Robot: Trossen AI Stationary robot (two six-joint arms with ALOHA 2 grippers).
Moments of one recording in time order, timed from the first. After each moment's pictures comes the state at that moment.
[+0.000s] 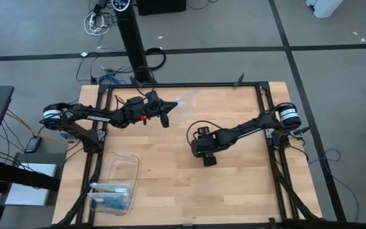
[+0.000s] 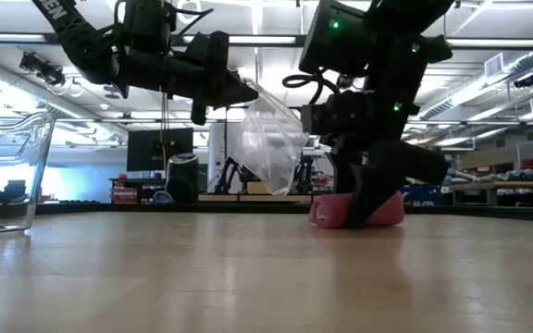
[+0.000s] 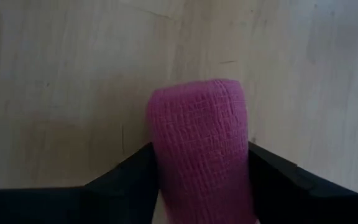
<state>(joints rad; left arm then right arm) 0.31 1.44 0.59 0.81 -0.07 -0.24 0.16 1.85 1.10 -0.50 0.27 -0.11</state>
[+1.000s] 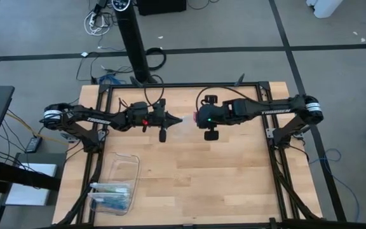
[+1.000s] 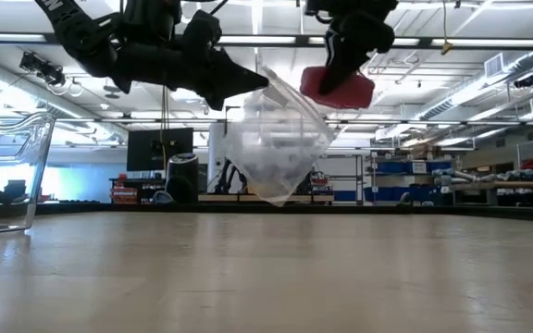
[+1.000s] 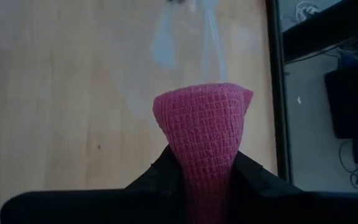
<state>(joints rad) 0.22 1.44 0.61 0.74 0.17 0.03 0.00 1.56 1.41 -0.84 0.40 -0.22</state>
